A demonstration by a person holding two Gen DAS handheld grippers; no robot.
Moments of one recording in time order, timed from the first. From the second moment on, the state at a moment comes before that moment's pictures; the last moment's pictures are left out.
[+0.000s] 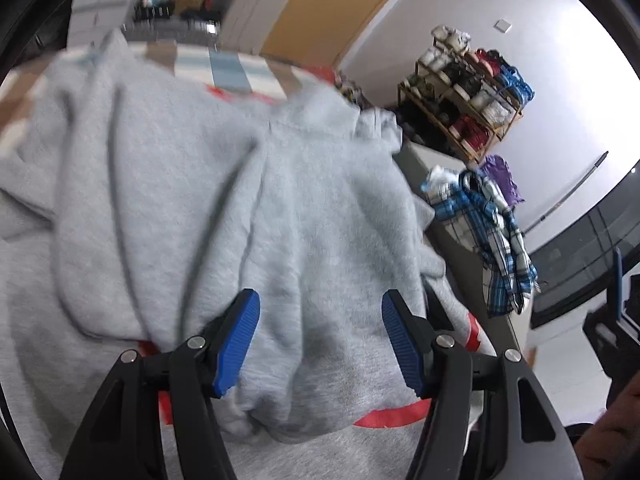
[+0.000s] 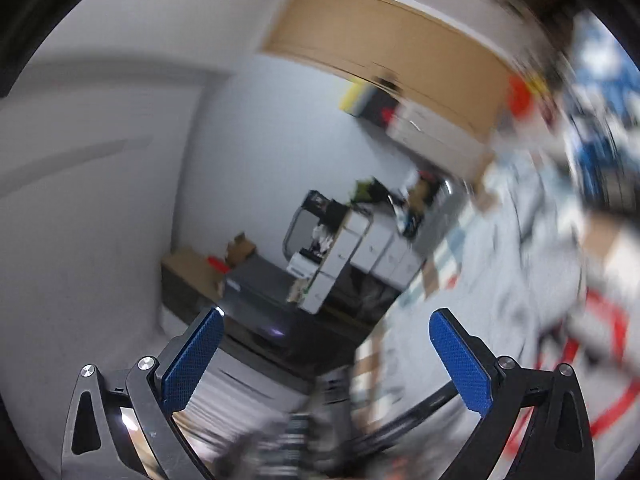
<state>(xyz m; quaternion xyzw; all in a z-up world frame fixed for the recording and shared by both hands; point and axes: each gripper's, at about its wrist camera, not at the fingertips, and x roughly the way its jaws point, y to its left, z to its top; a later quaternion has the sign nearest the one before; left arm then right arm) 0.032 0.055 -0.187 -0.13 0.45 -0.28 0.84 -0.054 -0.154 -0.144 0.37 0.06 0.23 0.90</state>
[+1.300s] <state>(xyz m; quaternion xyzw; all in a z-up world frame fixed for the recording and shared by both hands) -0.115 0.201 -0.221 -0.06 0.52 -0.07 0.85 -0.059 -0.121 -0.190 0.04 0.21 -0.03 0.98</state>
